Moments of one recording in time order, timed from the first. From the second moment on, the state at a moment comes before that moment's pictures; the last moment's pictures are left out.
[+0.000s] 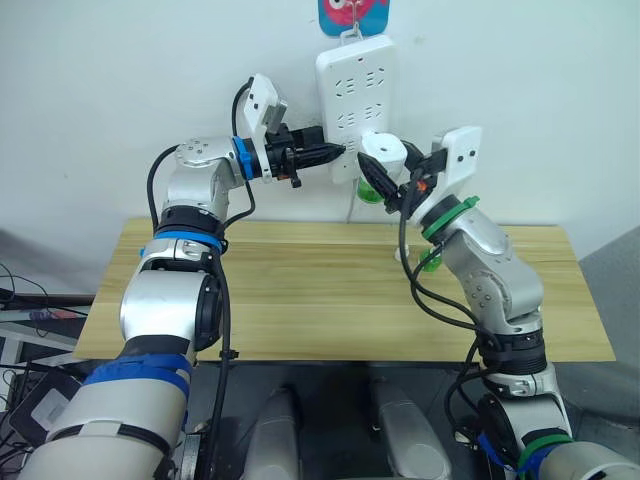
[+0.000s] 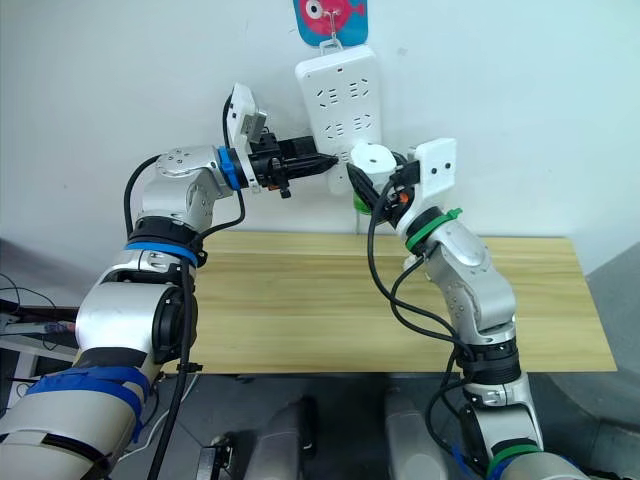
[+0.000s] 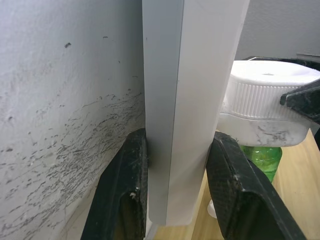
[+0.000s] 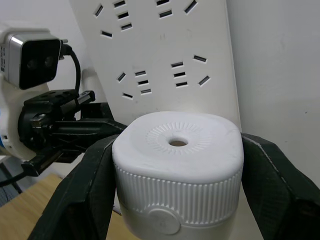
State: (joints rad) left arm -1.27 0.38 0.08 1.03 -0.19 0.02 -1.24; right arm -0.64 -0.18 0.04 -0.17 0.32 0.43 0.29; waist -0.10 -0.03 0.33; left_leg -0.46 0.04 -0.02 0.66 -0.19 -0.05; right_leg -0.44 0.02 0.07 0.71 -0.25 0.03
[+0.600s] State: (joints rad) left arm -1.15 0.41 0.11 0.92 -0.20 0.05 -1.19; right arm -0.51 -0.25 0.03 -0.36 0.30 0.56 0.29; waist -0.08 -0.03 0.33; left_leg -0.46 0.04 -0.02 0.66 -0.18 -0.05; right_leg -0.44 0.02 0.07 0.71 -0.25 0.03
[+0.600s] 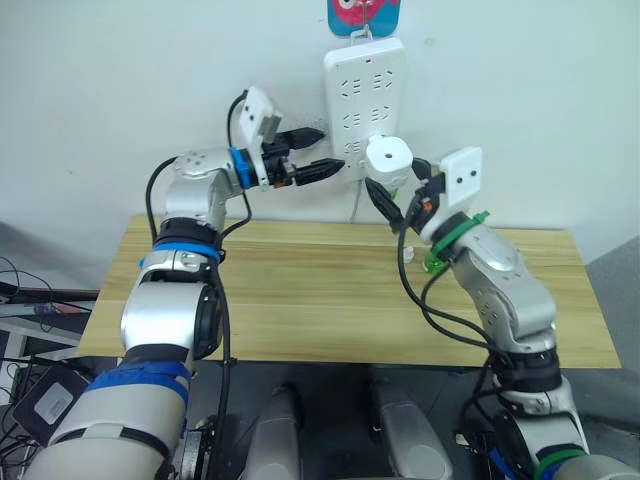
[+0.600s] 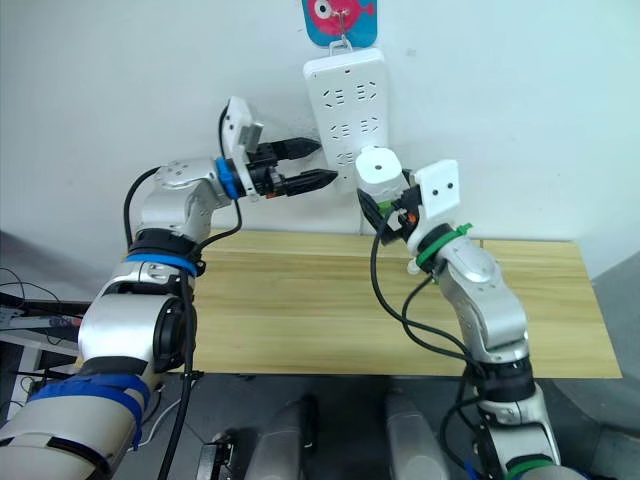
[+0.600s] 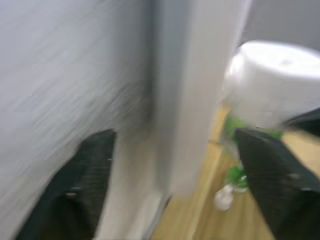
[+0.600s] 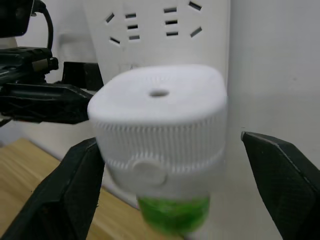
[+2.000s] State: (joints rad) left arm -0.06 0.59 0.27 -0.43 -0.42 0.62 -0.62; right arm 0.02 -0.54 -0.23 -0.70 0.53 0.77 0.43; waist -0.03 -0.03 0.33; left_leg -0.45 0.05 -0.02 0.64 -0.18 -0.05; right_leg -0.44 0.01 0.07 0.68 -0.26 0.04
